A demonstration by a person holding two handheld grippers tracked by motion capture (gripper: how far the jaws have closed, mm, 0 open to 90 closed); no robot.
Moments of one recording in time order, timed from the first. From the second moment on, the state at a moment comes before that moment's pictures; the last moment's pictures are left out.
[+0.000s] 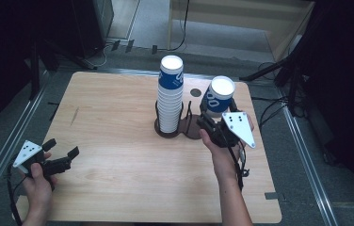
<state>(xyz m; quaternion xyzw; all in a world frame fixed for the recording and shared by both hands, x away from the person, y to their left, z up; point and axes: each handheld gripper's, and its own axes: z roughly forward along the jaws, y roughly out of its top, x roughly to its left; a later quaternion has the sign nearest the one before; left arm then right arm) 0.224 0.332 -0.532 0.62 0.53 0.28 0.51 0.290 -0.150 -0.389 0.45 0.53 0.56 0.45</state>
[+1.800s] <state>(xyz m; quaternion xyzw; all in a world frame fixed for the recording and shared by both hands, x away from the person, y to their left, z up) 0.238 0.198 -0.476 0.73 0.37 0.16 0.55 0.235 -0.078 -0.512 0.35 0.69 0.48 0.41</state>
